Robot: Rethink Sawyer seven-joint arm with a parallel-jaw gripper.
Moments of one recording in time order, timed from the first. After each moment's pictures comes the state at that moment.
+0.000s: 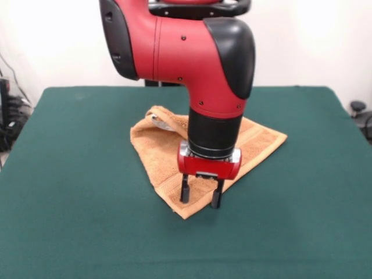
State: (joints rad) arm -0.17 -0.33 0.01 1.36 -0.21 0.41 1.89
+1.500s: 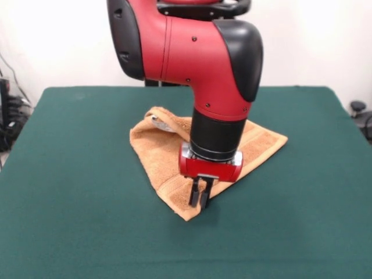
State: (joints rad) arm -0.13 -0.31 -0.02 1.31 -0.24 0.44 1.89
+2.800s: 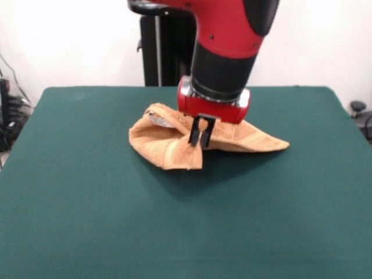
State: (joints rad) arm -0.12 -0.50 -0.02 1.31 -0.21 0.86 1.89
